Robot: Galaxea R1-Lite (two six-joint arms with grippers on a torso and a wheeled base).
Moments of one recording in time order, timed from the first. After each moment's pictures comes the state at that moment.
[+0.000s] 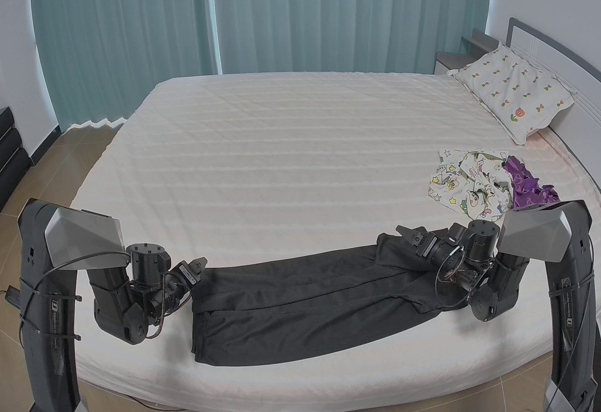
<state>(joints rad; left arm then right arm) -0.16 2.42 -0.57 -1.33 0.08 -0.79 0.19 2.54 -0.79 -1.55 0.23 0.70</state>
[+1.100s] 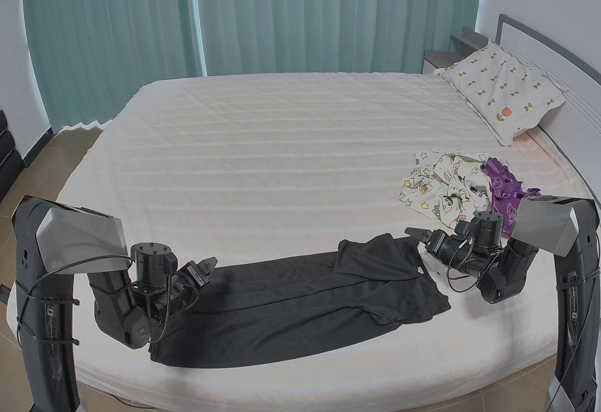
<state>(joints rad) -0.22 2.37 -0.53 -1.32 0.09 -0.79 0.10 2.53 -0.90 -1.30 0.38 0.68</state>
